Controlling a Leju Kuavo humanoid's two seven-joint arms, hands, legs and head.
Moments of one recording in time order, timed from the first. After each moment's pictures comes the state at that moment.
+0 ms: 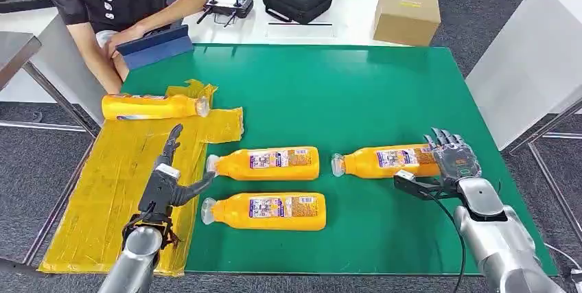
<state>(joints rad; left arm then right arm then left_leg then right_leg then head) -0.21 -0.12 -0.13 -1.20 -0.39 0.13 -0.31 -0.50 -0.32 0.08 -0.69 1.40 -0.33 -0.14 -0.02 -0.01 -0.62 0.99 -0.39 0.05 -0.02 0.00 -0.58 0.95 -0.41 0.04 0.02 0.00</state>
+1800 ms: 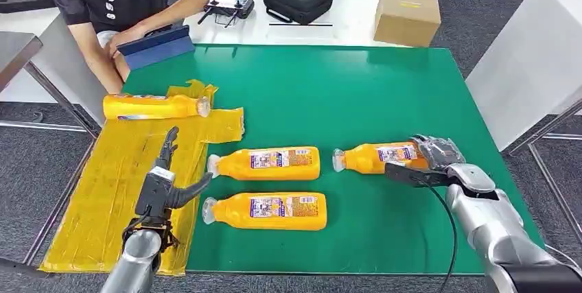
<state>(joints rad) -0.20 -0.12 -0.12 -1.22 -0.35 0.13 -0.33 -0.69 -0.27 0.10 -0.44 1.26 -0.12 -0.29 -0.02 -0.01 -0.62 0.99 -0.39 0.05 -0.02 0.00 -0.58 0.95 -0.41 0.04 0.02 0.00</state>
